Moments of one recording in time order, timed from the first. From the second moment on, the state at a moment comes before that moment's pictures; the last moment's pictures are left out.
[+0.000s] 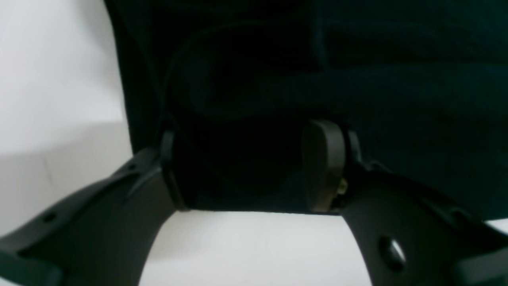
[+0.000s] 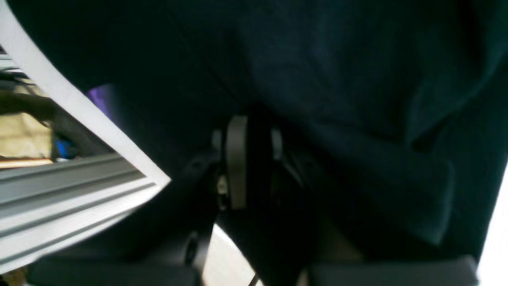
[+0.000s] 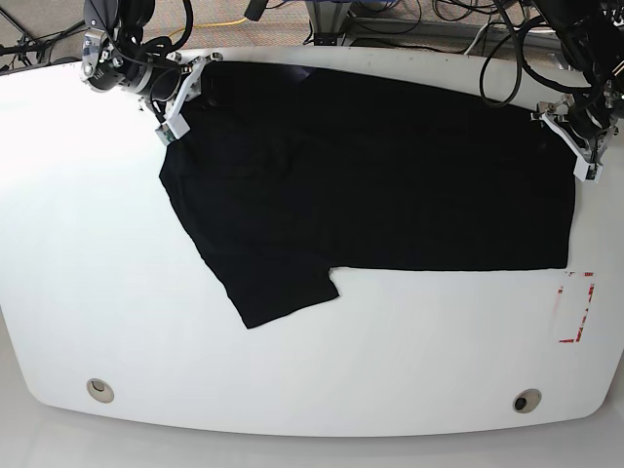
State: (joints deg) left arm 10.0 -17.7 -40.5 85.2 -23.7 -43.0 59.9; right arm -24.3 13.3 17.8 97.3 40.9 41.7 -61.8
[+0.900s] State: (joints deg) left arm 20.4 -12.8 -43.5 108.9 -23.0 -42.8 71.0; right arm -25.6 21.3 23.8 94.9 38.7 41.5 -59.3
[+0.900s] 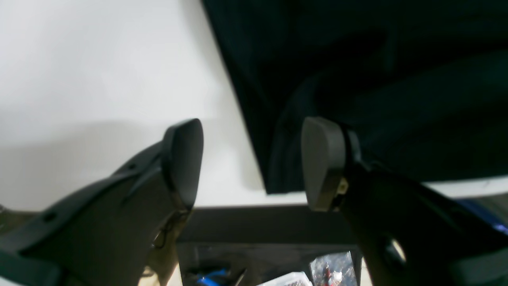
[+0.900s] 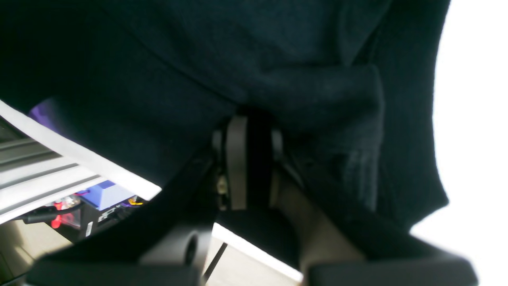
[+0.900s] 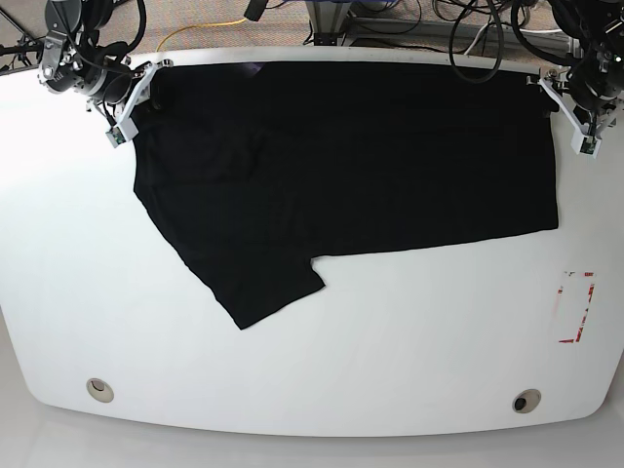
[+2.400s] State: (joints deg) left arm -4.9 -11.5 -43.6 104.8 -6.2 -42.8 66.1; right arm 19.7 16.0 17.4 73.1 22.2 41.0 -60.9
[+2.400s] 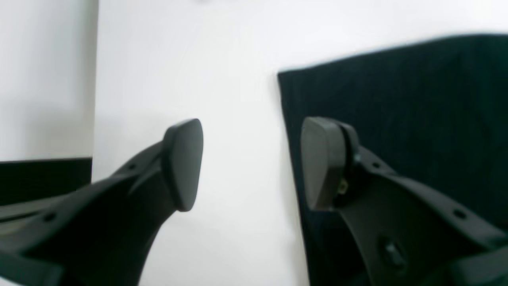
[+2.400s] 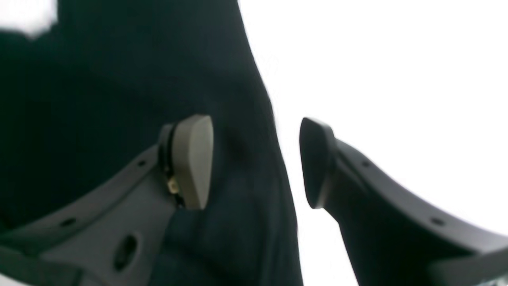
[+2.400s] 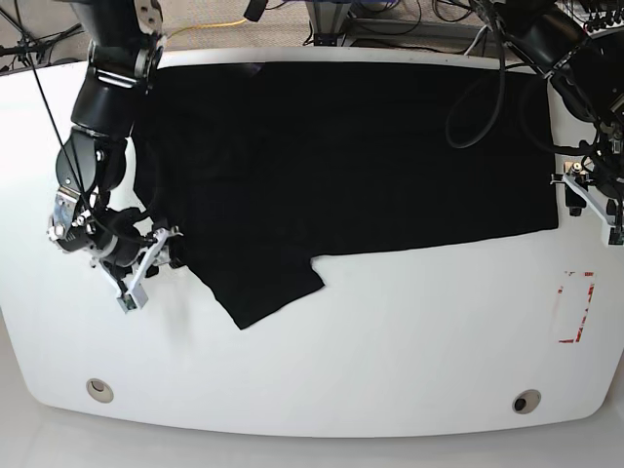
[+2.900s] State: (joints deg) left arm -4.1 -10.0 -43.6 104.7 -6.1 -42.8 65.7; right arm 31.4 15.7 8.7 40.8 15.0 40.5 -38.8
